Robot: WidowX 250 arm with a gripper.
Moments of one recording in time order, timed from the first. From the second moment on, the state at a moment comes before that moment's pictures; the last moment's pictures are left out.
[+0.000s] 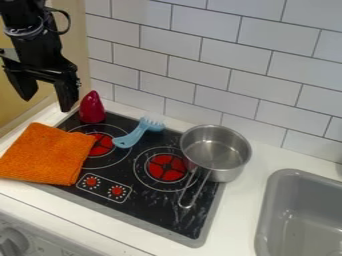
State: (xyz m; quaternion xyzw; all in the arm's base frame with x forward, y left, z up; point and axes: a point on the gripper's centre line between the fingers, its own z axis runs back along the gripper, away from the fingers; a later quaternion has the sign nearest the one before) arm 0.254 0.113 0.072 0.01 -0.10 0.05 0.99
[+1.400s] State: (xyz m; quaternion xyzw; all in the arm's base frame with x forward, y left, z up) arm 0.310 0.119 0.033 0.02 -0.18 0.03 0.98
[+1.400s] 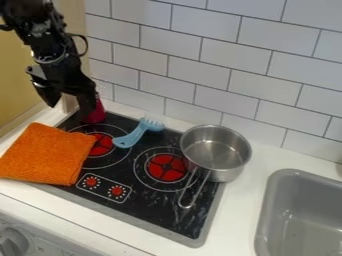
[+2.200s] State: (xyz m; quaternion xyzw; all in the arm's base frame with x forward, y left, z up) arm 0.347 0.110 0.009 -0.04 -0.21 0.01 0.98
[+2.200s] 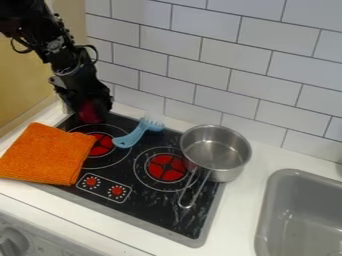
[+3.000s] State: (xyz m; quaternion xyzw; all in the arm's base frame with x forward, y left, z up) arm 0.336 0.092 0.036 -0.05 -0.22 -0.02 0.97
